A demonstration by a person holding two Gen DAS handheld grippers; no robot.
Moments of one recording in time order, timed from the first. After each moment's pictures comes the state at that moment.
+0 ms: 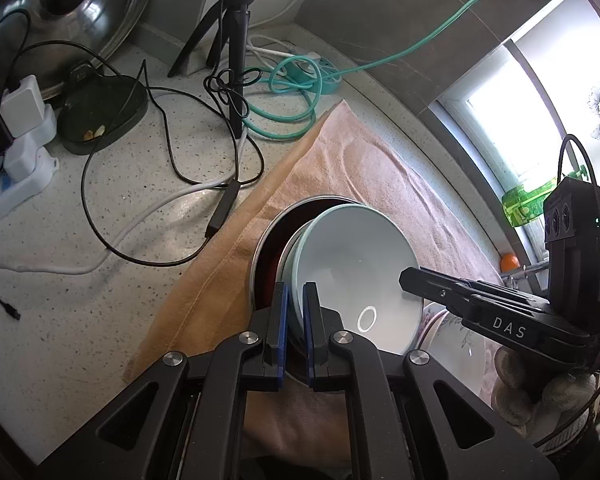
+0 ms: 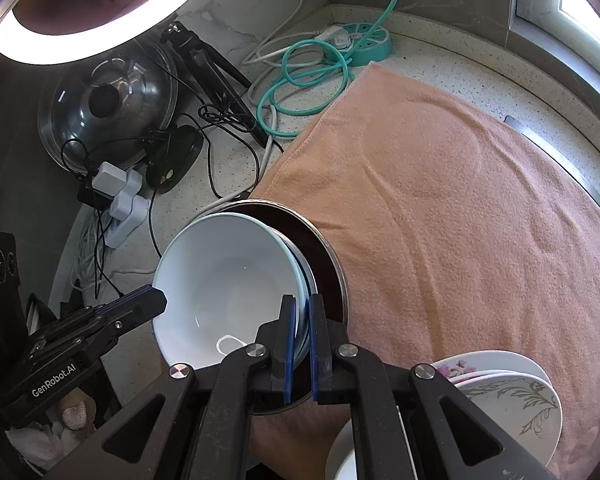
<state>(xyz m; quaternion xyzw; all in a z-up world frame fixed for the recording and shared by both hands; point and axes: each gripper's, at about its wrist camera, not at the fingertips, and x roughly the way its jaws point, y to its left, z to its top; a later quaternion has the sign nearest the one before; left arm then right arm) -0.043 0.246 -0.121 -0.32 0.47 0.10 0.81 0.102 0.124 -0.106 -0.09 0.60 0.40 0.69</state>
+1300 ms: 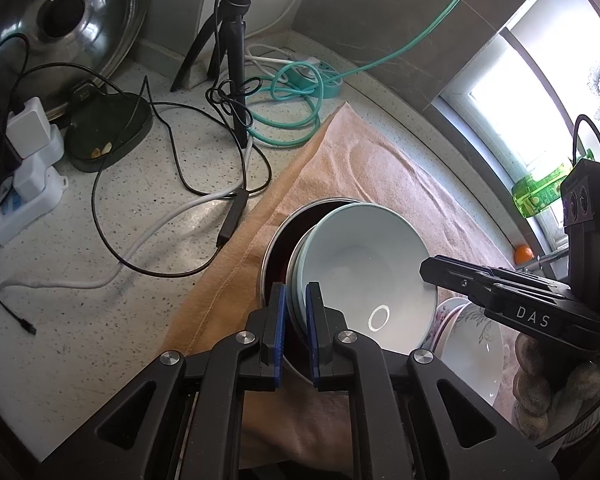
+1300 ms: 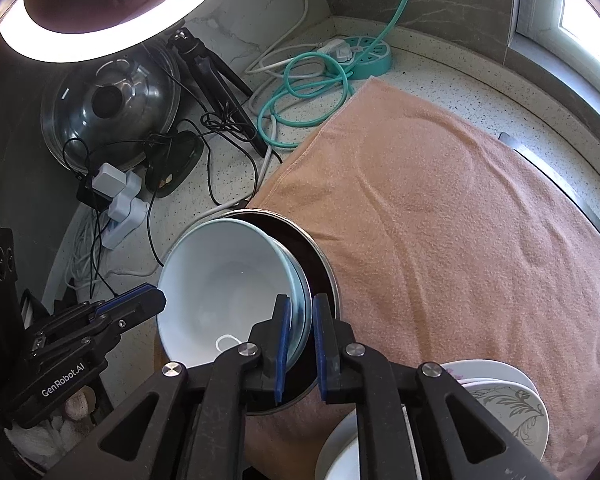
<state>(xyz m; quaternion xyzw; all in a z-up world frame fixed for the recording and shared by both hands) -0.043 0.242 -0.118 -0.28 0.47 0.12 0.83 0.104 0.121 -0.097 -0.10 0.58 0.40 0.71</state>
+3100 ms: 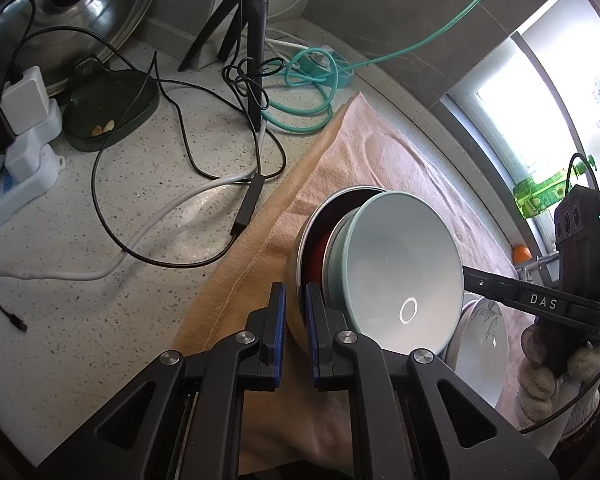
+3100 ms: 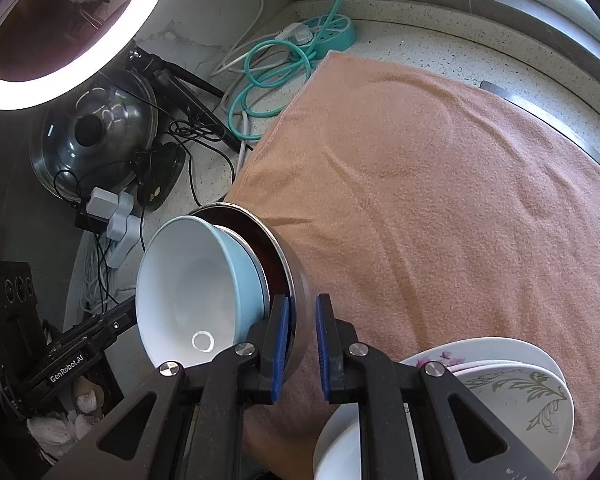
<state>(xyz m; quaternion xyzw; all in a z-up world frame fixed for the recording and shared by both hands) -0.051 0.261 -0.142 -0.30 0.48 0.11 0.82 0.121 0.096 -0.125 -0.03 0.62 0.38 0.69</state>
